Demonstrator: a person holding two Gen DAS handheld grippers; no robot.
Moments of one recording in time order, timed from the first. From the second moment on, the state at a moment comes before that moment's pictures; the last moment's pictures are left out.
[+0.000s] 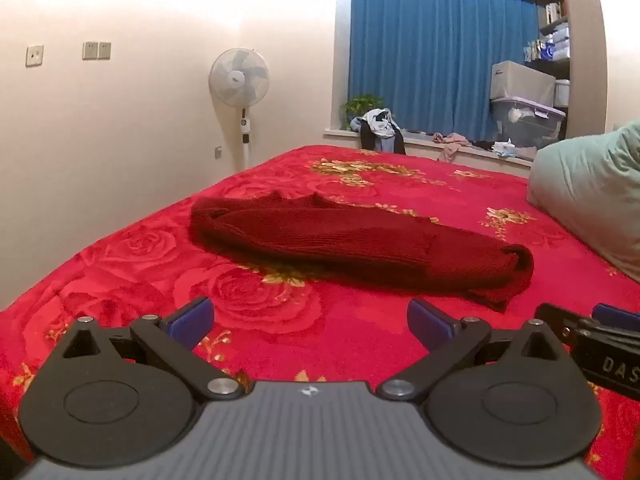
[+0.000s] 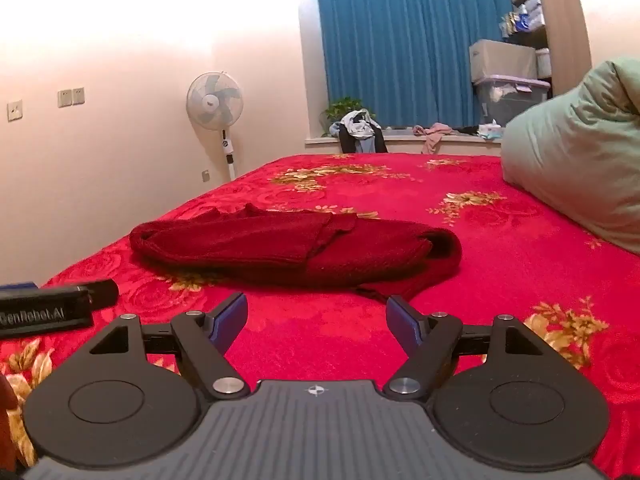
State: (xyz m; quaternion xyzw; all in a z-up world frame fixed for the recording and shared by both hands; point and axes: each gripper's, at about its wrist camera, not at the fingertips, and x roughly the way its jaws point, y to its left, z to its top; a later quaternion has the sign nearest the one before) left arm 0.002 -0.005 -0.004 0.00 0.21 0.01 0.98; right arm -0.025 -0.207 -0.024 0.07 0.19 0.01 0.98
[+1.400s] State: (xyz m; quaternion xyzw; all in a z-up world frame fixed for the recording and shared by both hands) left arm 0.010 -0.009 -0.014 -0.01 0.25 0.00 0.97; right arm -0.018 -0.196 -0.034 0.06 0.22 0.03 0.97
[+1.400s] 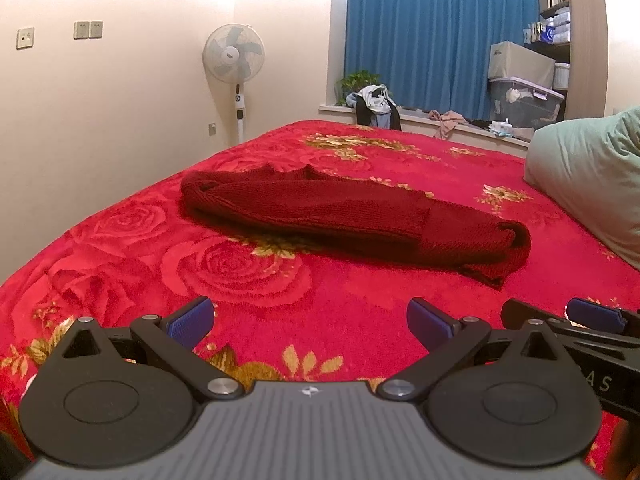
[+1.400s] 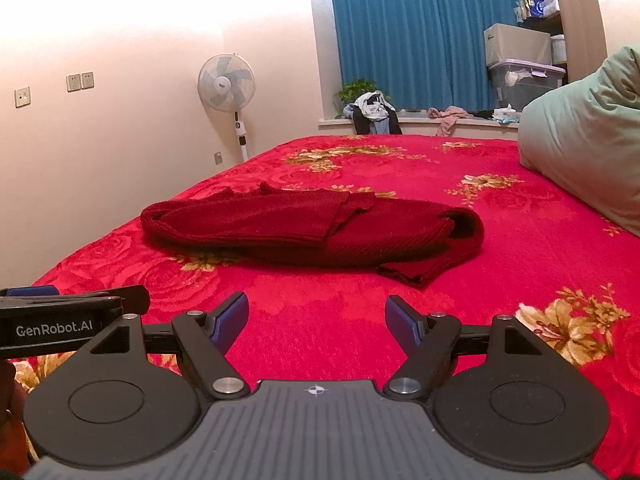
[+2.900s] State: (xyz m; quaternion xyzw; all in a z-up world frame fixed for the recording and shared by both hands) left arm -0.002 -0.007 -0.010 0.02 0.20 -0.04 0.98; right arm -0.021 -0.214 -0.012 0.08 0.16 0.01 0.98
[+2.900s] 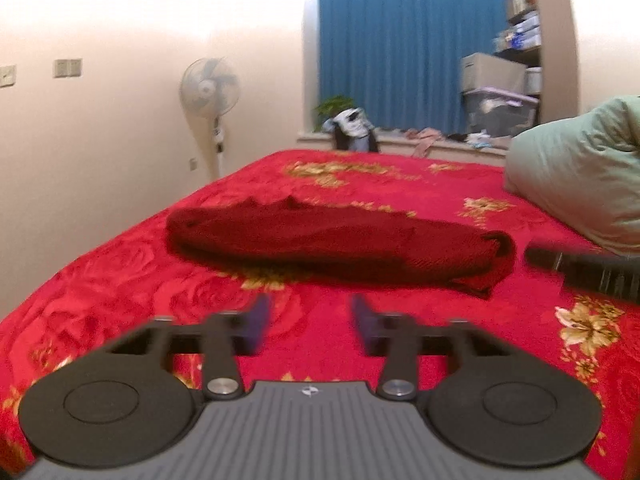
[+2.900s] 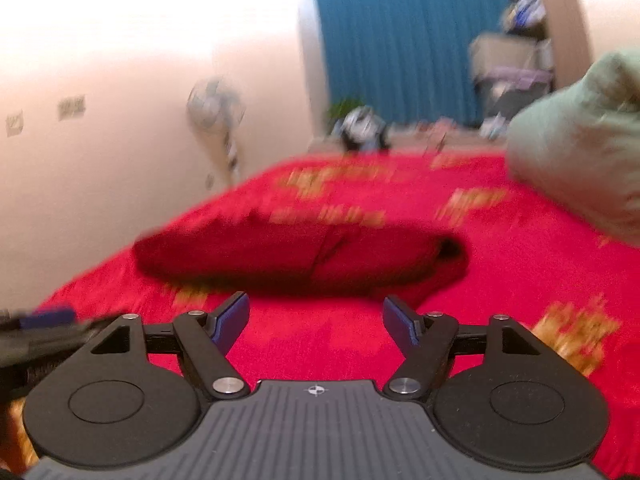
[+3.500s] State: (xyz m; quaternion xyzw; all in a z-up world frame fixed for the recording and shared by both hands) left arm 0.125 -0.060 0.003 -0.11 0.27 0.00 0.96; right arm 0.036 -0.332 0.022 0.14 0.16 -0.03 0.98
